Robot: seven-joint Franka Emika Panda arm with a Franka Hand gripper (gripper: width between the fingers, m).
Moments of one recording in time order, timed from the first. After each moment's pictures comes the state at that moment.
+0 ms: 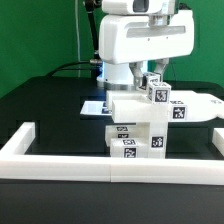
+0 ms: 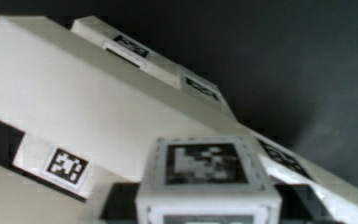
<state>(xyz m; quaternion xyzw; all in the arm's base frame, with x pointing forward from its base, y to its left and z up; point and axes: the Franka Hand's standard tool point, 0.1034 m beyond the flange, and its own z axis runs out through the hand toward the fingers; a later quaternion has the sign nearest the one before) 0.514 0.012 0.113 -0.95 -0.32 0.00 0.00</state>
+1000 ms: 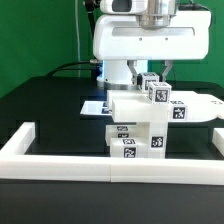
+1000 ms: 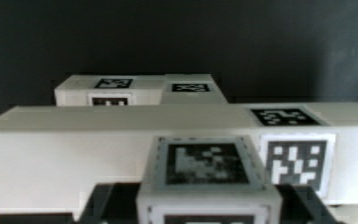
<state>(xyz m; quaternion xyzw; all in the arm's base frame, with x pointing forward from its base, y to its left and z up) 0.514 0.012 0.113 -1.00 -0.04 0.00 0.00</state>
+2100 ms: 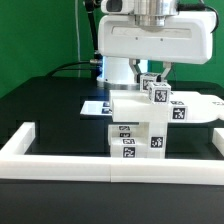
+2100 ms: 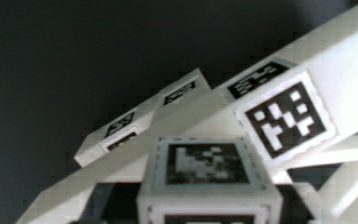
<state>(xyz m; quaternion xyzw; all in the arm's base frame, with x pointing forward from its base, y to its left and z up) 0.514 0.015 0.113 -0.98 0.22 0.00 0.01</state>
